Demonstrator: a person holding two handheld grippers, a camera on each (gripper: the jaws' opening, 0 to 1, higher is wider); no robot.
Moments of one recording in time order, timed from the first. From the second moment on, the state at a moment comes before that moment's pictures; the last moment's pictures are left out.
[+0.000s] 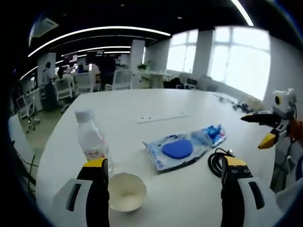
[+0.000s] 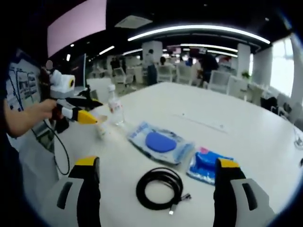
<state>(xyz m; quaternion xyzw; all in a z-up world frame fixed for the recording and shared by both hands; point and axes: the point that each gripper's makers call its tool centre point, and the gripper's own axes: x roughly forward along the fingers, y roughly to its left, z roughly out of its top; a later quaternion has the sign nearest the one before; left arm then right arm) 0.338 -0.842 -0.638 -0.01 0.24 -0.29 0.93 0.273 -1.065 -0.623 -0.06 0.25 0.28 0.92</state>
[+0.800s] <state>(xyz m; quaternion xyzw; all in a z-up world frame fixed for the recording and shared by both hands) 0.335 -0.790 -0.682 0.01 0.23 -0.24 0.94 0.229 -1.090 -0.639 -0.06 0.26 0.26 0.93</state>
